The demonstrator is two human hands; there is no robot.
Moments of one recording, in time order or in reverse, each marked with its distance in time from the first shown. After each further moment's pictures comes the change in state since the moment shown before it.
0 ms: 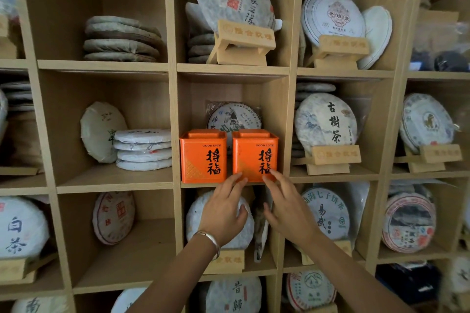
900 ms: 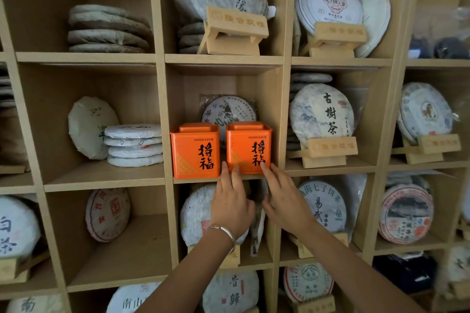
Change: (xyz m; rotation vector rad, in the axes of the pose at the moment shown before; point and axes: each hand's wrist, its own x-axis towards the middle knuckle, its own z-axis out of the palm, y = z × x) left_hand 0.011 0.032 0.019 0.045 -0.073 -0.280; right_hand 0.004 0.012 0.010 0.098 -0.127 0.093
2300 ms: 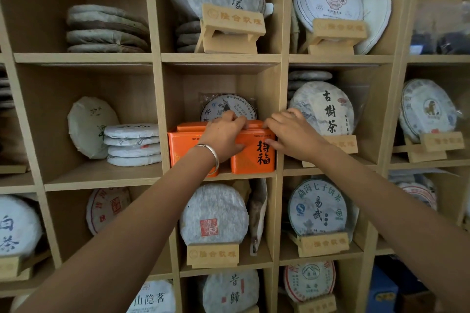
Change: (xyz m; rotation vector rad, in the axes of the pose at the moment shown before) left_hand 0.119 0.014 -0.091 0.264 -0.146 0.266; right_hand 0.112 0.028 -0.095 -0.363 -0.023 -0.332
